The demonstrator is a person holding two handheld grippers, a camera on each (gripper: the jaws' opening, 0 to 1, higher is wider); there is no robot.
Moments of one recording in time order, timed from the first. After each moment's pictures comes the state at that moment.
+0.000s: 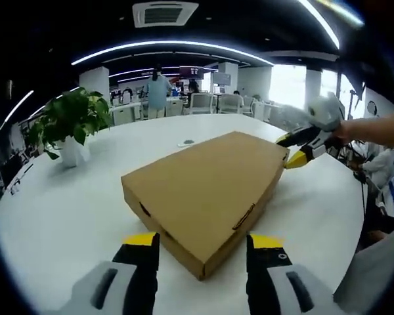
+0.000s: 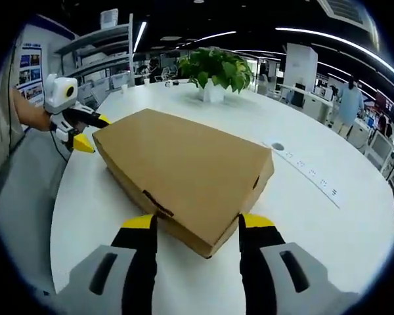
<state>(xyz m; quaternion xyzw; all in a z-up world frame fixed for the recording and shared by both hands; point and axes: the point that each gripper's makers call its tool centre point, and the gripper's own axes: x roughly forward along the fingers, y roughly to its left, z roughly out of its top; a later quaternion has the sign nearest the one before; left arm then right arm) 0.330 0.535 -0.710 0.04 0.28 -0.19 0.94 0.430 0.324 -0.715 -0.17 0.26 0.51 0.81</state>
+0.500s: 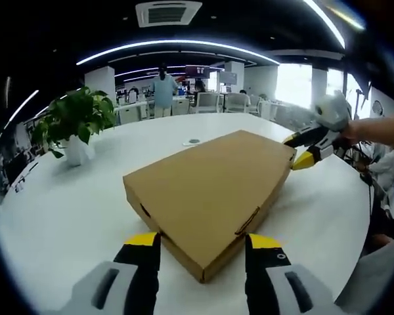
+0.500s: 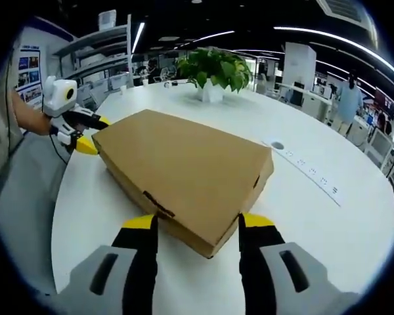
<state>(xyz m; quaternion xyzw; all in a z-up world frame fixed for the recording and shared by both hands) 0.335 0.536 -0.713 0.04 0.28 -0.17 0.94 0.428 0.325 -0.714 -0.16 0.26 0.50 0.81</state>
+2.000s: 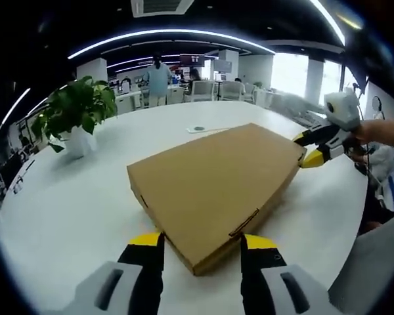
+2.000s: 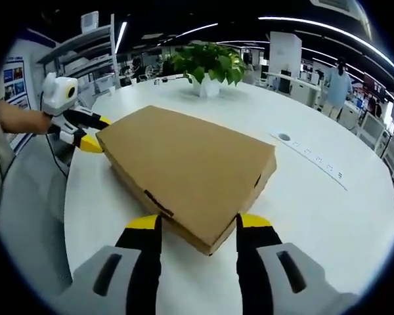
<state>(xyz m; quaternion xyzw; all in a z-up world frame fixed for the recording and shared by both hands) 0.322 0.587 -0.713 0.05 0.32 -0.19 0.93 0.383 0.365 -0.714 -0.15 0.30 0.46 0.82</state>
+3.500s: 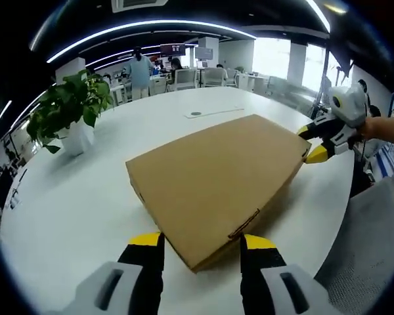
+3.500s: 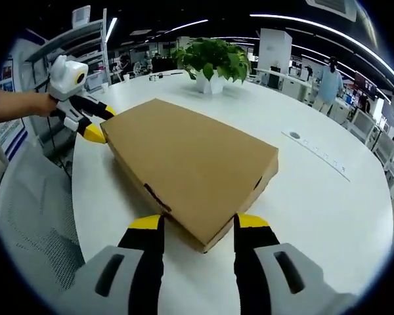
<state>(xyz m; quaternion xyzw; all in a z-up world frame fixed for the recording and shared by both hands) 0.299 0.655 -0.714 0.09 0.36 -0.25 0.90 0.328 0.423 -0.715 -0.15 0.31 0.41 0.85</state>
